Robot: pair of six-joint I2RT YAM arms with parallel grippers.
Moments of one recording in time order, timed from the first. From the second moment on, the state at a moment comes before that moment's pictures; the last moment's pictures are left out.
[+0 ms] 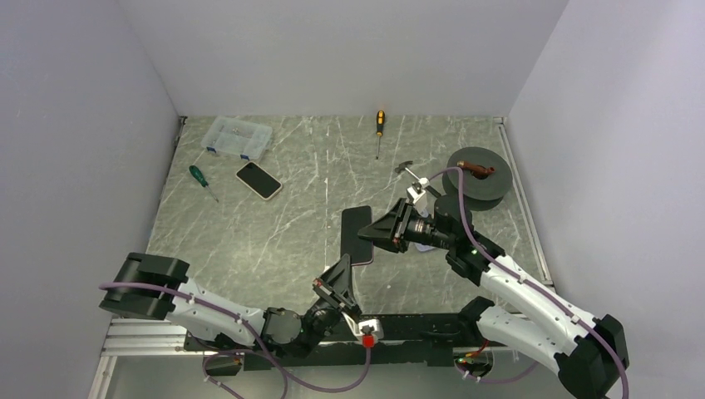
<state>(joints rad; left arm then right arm) -1.80 1.27 0.41 1.14 -1.06 1.44 0.64 0.86 0.59 0.01 -0.54 1.37</state>
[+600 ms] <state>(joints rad) -1.78 1.17 0.55 0.75 -1.05 1.04 0.64 0.76 0.63 -0.09 -0.44 1.15</state>
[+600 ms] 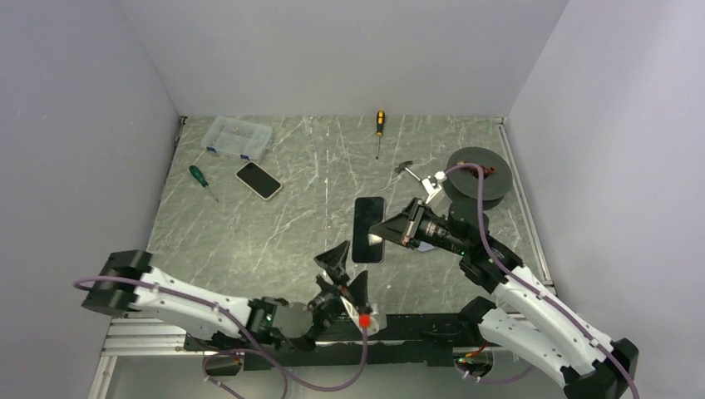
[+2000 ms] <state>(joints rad) -1.02 0.91 0.50 0.66 0.47 -0.72 0.66 0.55 0.48 0.33 -0.60 0.87</state>
